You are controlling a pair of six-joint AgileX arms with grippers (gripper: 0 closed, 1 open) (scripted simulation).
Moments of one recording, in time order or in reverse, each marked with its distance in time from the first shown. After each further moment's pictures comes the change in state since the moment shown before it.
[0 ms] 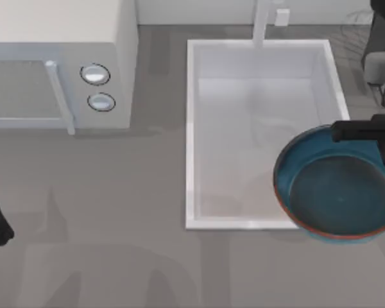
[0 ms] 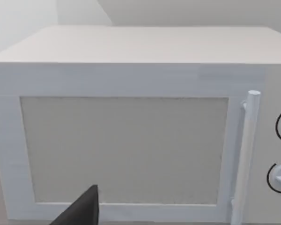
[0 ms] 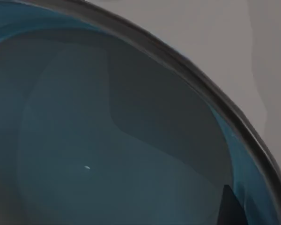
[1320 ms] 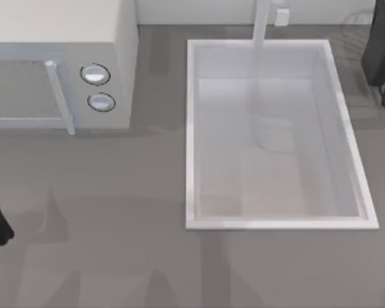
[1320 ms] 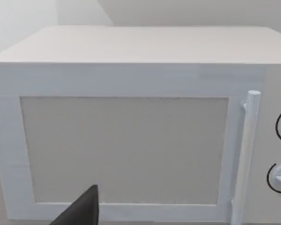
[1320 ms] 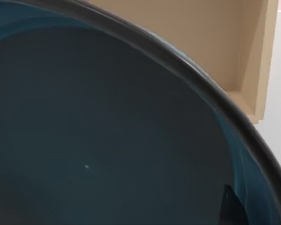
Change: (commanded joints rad) left arm 0.000 0.000 0.000 0.000 0.000 0.000; right arm -1.099 -0.523 -0.387 1.403 -0.598 -0.476
